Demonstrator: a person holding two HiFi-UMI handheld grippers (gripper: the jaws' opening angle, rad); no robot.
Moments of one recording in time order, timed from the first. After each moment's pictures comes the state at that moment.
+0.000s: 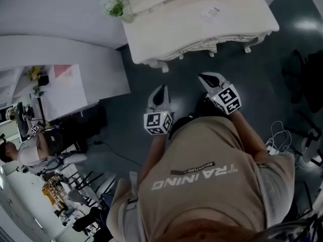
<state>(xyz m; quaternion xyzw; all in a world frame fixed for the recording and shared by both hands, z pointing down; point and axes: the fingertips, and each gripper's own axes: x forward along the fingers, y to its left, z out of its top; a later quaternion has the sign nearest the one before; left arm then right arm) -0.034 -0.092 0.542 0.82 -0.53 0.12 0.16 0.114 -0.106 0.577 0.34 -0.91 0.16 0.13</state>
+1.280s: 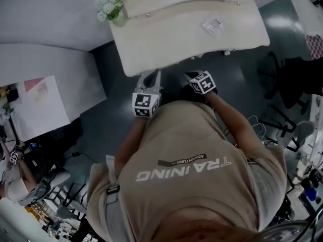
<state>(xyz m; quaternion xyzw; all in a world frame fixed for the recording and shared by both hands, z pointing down) -0.098 -0.284 0.593 0.89 -0.40 0.14 0.18 0.026 -0.238 0.764 0.34 -0.80 0.36 0.35</state>
